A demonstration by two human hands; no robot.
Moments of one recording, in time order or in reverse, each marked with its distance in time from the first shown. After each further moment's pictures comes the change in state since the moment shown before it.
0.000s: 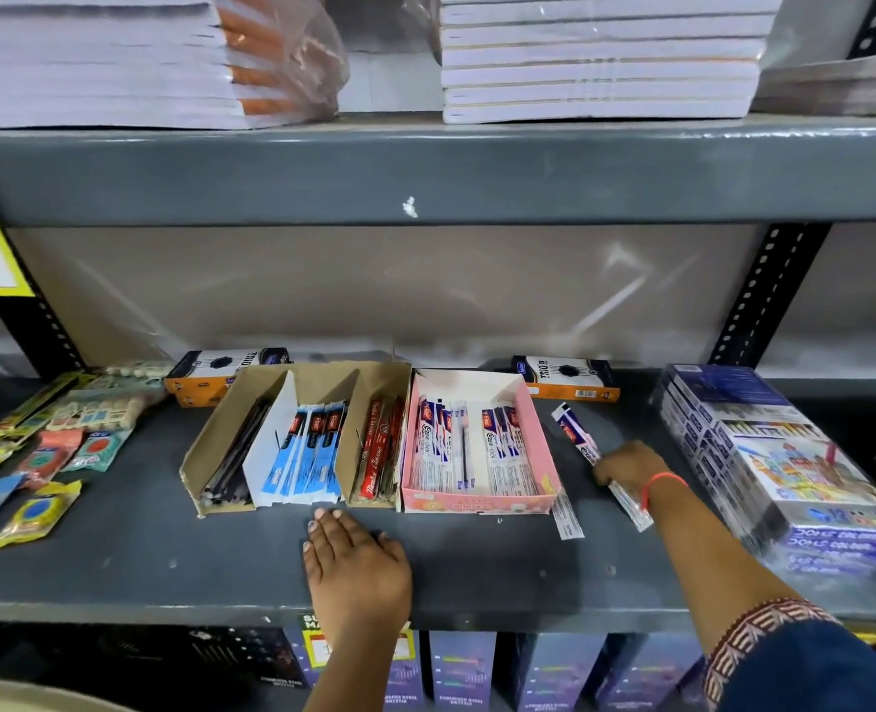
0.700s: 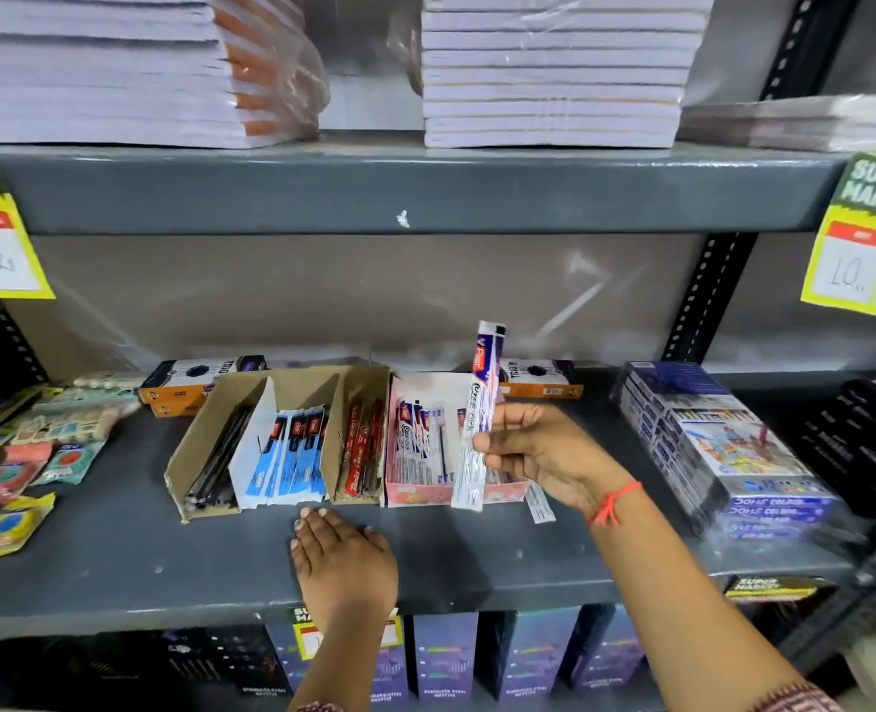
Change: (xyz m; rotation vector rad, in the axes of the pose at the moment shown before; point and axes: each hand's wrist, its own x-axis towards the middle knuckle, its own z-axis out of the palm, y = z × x) left_hand -0.001 -0.001 -0.004 0.023 -0.069 0.022; right_hand -0.118 -0.055 0.009 0.801 -0.571 -0.455
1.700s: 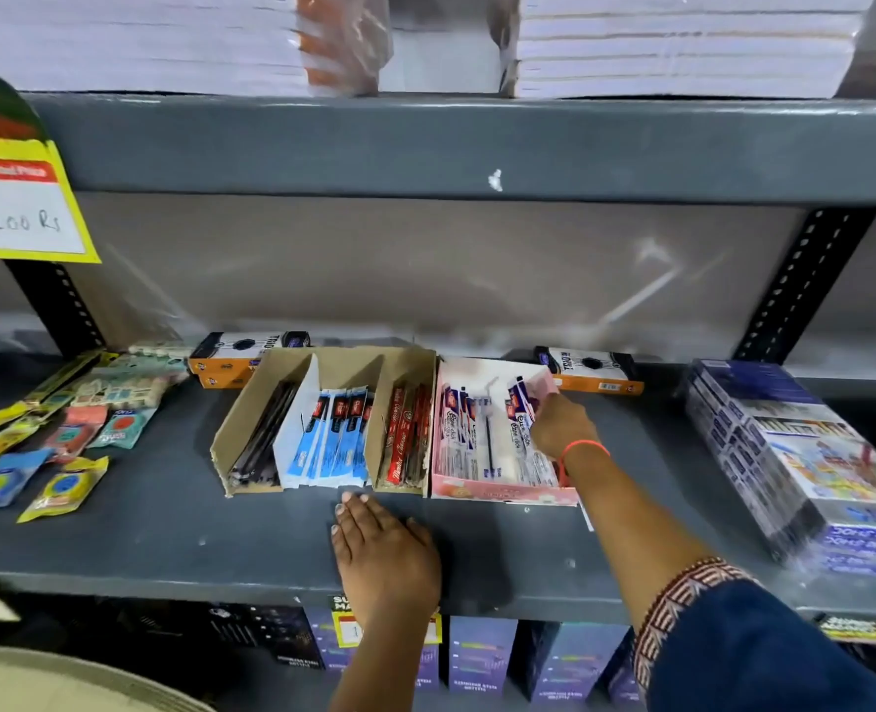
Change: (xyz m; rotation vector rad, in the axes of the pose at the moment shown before) left_hand 0.000 -0.001 0.003 -0.024 0.046 0.014; right_hand 0.093 0.035 -0.001 -1.070 0.528 0.254
